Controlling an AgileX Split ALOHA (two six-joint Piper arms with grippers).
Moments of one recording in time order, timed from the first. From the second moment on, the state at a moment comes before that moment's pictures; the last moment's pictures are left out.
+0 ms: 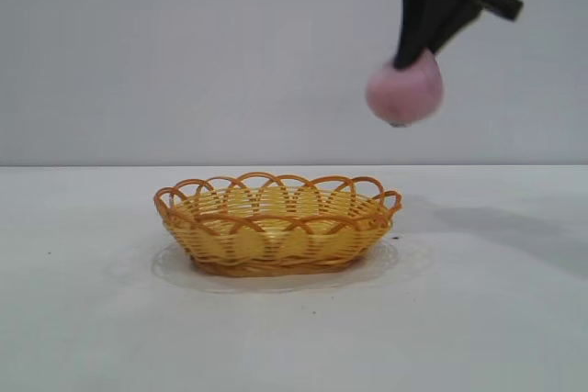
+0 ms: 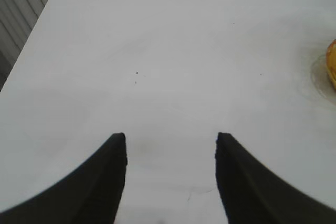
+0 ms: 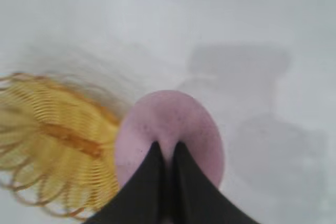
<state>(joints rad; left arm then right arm) 0.08 -0.02 -0.48 0.02 1.12 -0.02 0.51 1.97 -1.62 0.42 1.08 -0.40</state>
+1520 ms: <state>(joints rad) 0.08 -0.02 -0.48 0.02 1.12 -0.02 0.15 1.98 -1.59 0.13 1.03 -0.10</state>
